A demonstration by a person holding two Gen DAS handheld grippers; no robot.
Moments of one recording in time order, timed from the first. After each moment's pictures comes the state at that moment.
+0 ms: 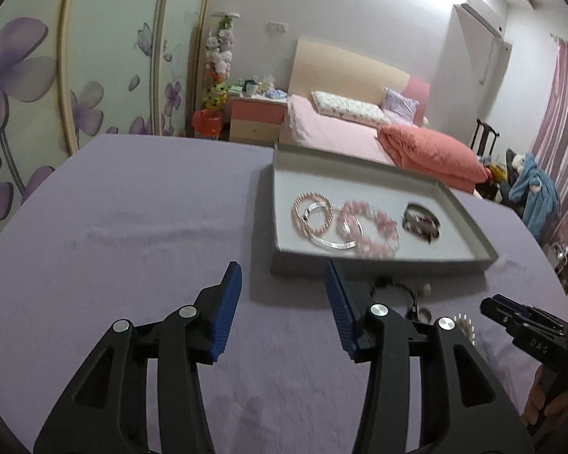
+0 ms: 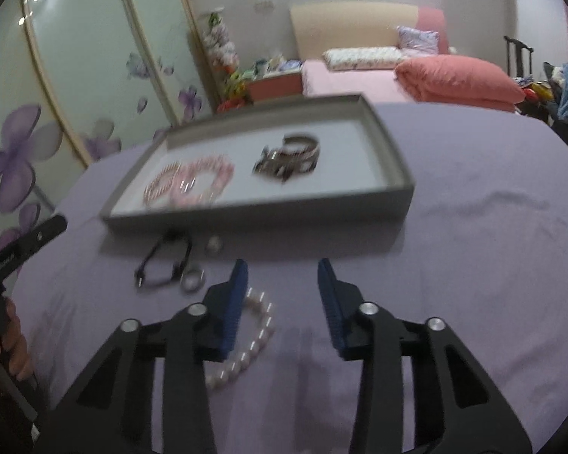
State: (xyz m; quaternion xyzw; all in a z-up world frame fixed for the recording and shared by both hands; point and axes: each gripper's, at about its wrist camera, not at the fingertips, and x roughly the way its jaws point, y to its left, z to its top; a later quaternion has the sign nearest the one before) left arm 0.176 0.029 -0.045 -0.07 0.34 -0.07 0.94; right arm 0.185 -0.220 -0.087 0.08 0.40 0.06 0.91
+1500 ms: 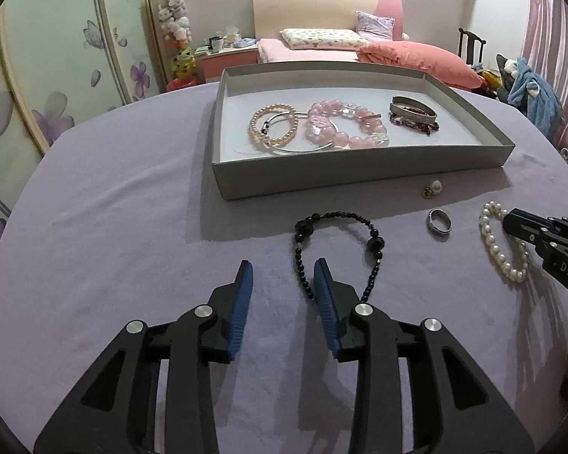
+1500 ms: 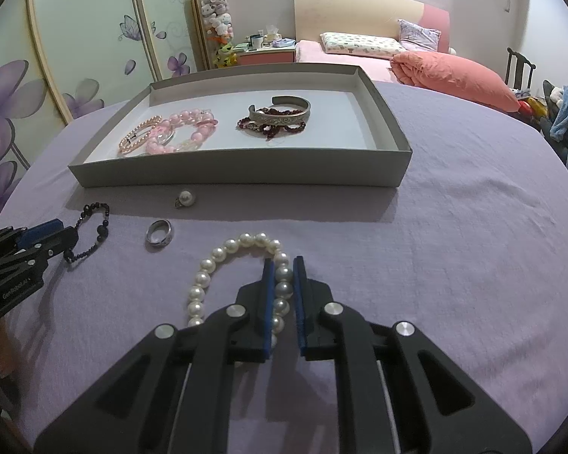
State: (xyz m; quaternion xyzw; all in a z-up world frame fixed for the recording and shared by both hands) left arm 0.177 -0.012 -0.091 0.06 0.43 -0.10 0.90; right arm 0.188 -0.223 -0.102 0.02 0.43 0.03 0.90
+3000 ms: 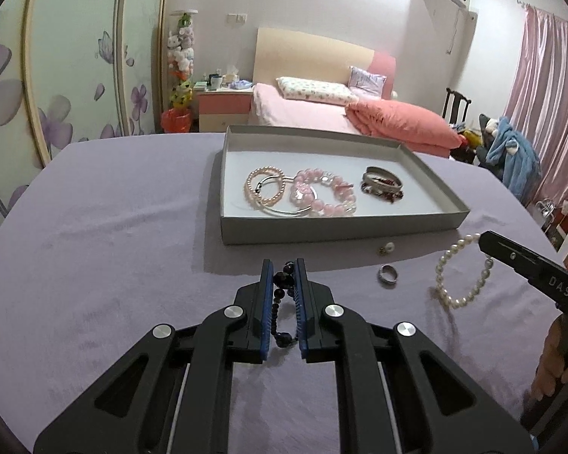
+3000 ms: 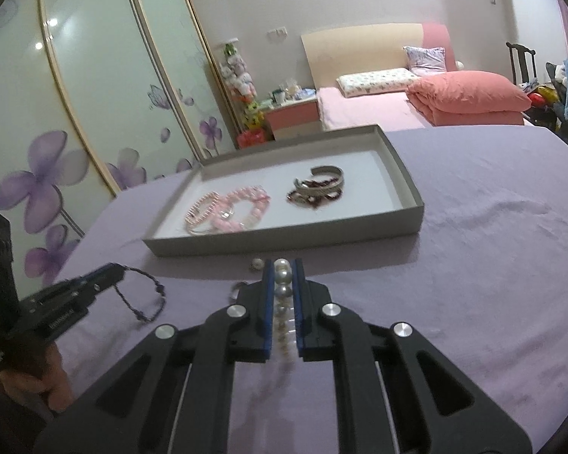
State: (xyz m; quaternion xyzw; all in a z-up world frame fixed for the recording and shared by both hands) left arm 0.153 0.001 -0.049 -0.02 0.34 -0.13 0.93; right arm 0.156 -0.228 -0.048 0.13 0.32 0.09 0.93
